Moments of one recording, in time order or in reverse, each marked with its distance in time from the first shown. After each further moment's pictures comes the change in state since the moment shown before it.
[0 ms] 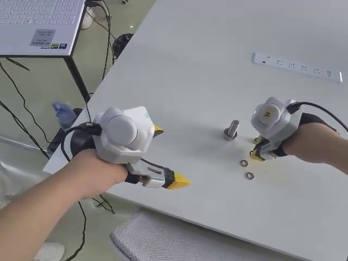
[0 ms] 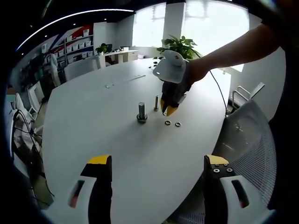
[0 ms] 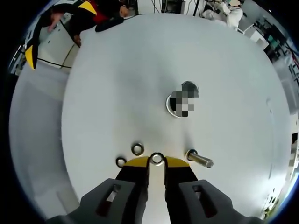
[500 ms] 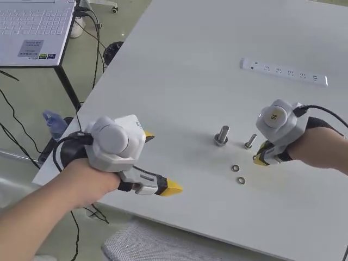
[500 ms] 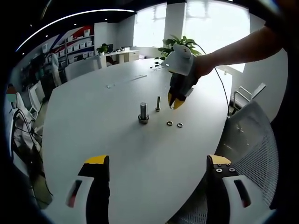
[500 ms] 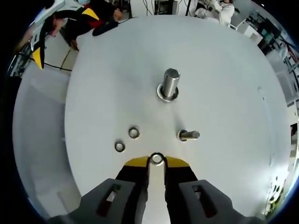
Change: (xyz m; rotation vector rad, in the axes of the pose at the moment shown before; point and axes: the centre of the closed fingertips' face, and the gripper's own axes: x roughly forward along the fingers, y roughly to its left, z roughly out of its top) left arm 0.003 0.003 0.001 -0.012 -0.005 0.011; right arm -0.021 -0.011 -0.026 0.066 -0.009 -0.017
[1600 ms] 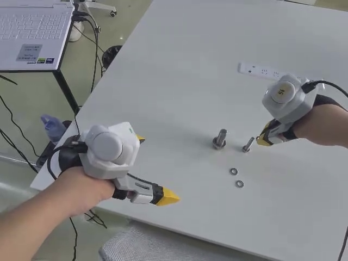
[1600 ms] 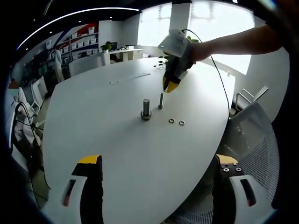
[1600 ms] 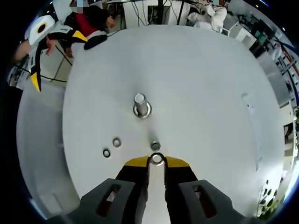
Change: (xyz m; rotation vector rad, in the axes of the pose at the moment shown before) left arm -0.001 0.004 -0.011 -0.033 0.008 0.019; right arm -0.026 -0.039 0.031 -0.003 -0.040 -0.043
